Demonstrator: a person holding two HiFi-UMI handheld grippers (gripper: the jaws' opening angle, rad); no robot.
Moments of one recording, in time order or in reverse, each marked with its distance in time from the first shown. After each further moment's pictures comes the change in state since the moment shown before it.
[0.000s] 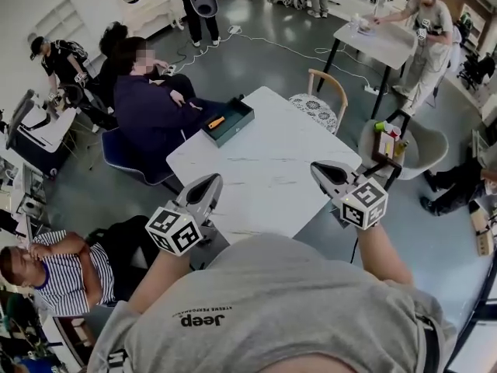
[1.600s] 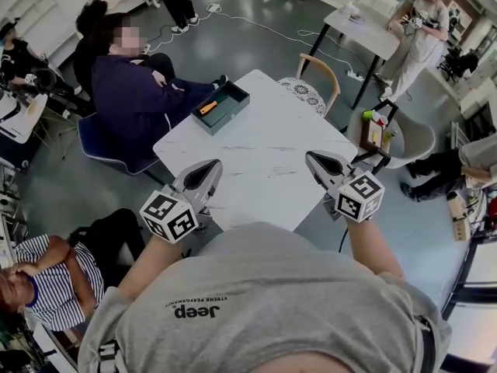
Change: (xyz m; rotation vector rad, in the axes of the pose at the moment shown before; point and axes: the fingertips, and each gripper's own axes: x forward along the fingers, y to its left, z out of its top) left arm 0.000 0.069 0.001 -0.051 0.024 -0.136; right arm 0.066 0.019 0.007 0.076 0.049 -0.087
